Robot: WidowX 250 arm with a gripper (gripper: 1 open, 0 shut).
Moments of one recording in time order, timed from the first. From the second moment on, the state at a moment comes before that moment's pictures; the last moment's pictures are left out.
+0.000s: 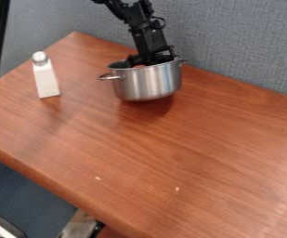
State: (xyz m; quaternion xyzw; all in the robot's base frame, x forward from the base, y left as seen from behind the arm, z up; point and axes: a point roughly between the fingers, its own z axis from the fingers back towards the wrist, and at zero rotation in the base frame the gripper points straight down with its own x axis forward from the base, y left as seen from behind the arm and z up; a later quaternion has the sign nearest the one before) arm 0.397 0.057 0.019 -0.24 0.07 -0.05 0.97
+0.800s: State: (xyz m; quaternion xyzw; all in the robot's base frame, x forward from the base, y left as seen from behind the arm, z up) arm 0.386 0.073 0.018 -0.25 0.09 -0.11 0.96
